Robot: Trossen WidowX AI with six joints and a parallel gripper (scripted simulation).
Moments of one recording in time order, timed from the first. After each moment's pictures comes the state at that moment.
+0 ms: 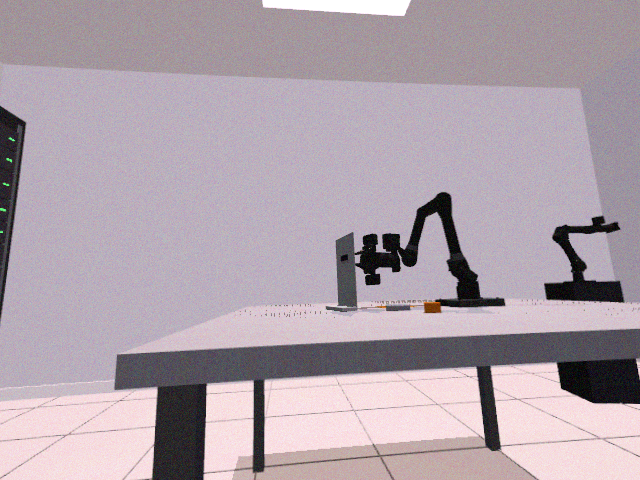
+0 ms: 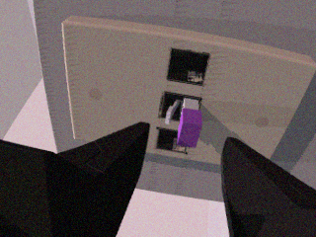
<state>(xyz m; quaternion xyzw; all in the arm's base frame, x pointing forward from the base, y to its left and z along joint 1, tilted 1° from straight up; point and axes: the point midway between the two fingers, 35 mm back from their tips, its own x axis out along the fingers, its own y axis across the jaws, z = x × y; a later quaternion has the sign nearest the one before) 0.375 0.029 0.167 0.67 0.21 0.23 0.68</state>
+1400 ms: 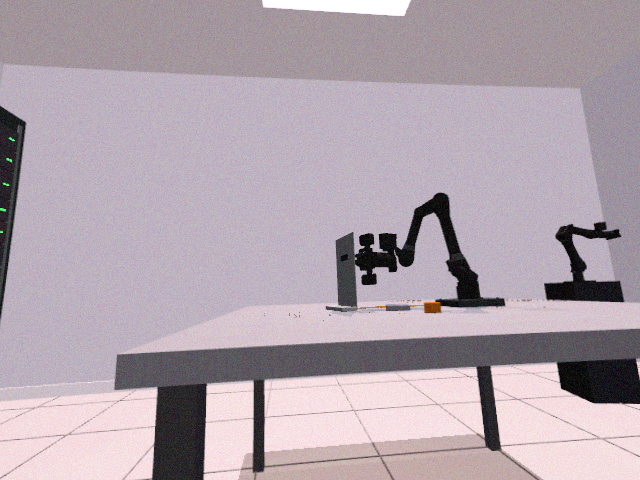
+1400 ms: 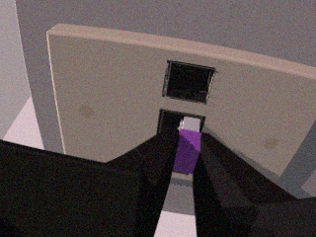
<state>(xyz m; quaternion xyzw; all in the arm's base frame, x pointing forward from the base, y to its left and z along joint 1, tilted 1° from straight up) 0.389 0.035 0.169 0.67 0.20 0.23 0.68</state>
